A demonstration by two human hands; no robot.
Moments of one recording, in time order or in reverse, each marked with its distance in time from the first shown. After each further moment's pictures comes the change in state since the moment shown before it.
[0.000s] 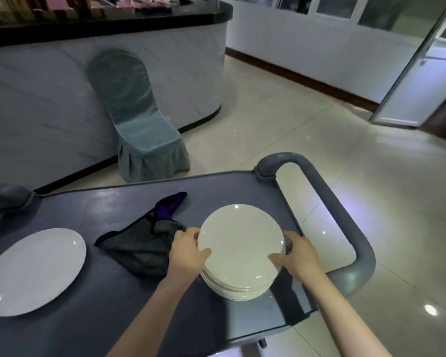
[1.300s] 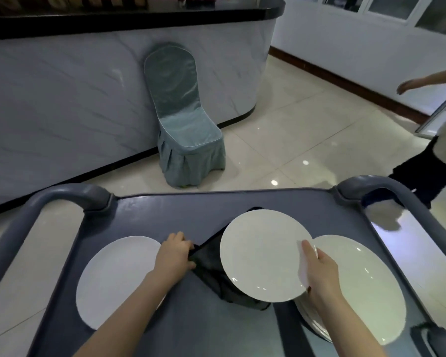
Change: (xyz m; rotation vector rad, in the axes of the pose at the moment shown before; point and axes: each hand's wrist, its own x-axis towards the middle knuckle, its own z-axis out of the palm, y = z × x) left_hand 0.123 -0.207 -0.161 0.663 -0.150 0.170; right_hand 0.025 -0.146 0.159 0.848 0.197 0.194
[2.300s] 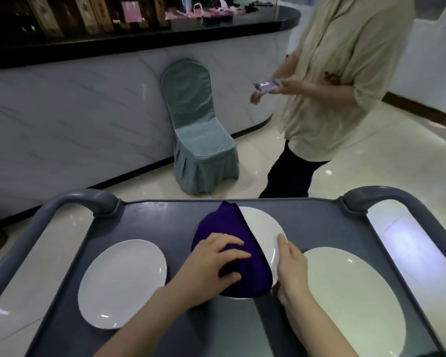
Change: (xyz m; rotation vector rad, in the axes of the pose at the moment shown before) left_hand -0.055 0.106 -0.062 -0.239 0.250 0.484; right_hand -0.007 -0.025 0.035 0.098 -0.170 -0.030
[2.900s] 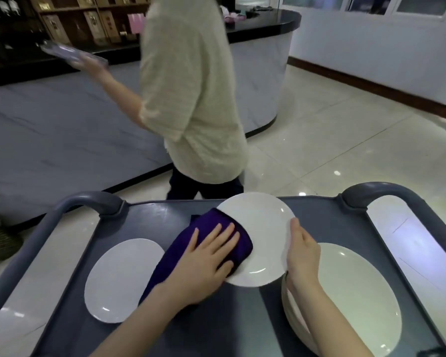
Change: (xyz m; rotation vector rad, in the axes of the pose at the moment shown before) left_hand -0.004 0.007 0.008 0.252 -0.205 -0.184; right_hand 0.001 -0.026 -0.021 0.061 0.054 -0.115
